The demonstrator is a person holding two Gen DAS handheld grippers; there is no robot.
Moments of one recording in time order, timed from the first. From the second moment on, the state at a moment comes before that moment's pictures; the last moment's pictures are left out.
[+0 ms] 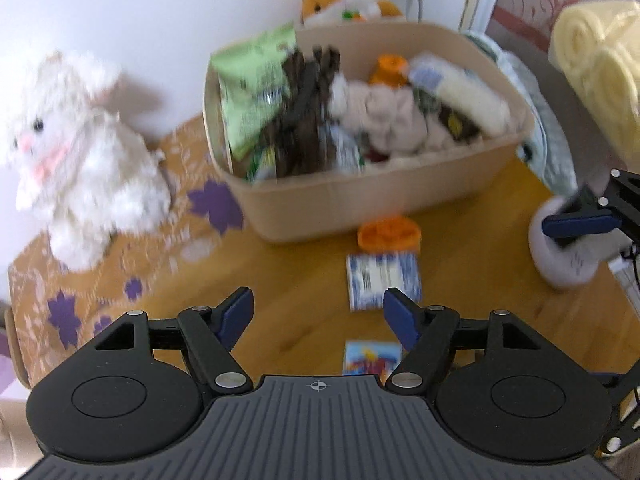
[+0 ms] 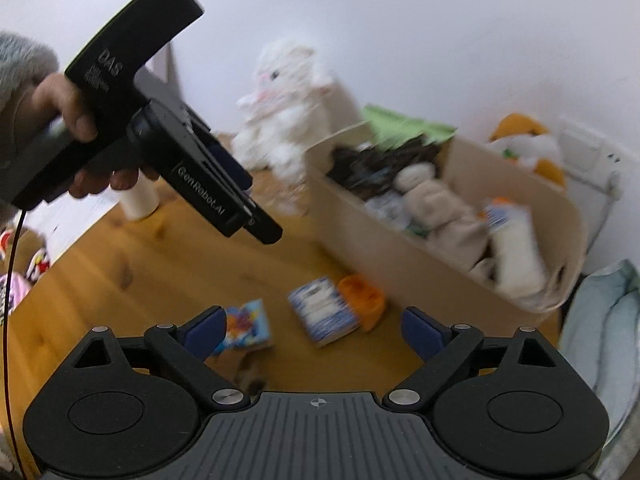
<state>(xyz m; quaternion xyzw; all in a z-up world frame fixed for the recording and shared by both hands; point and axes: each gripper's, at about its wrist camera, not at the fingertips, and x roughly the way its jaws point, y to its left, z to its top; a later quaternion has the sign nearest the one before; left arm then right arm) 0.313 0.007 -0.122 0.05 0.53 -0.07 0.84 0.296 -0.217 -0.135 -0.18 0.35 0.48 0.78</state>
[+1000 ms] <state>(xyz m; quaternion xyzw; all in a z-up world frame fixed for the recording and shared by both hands) 0.289 -0.011 -0.208 0.04 0.61 -0.08 0.78 0.286 -0.198 -0.220 -0.23 0.44 0.53 0.69</state>
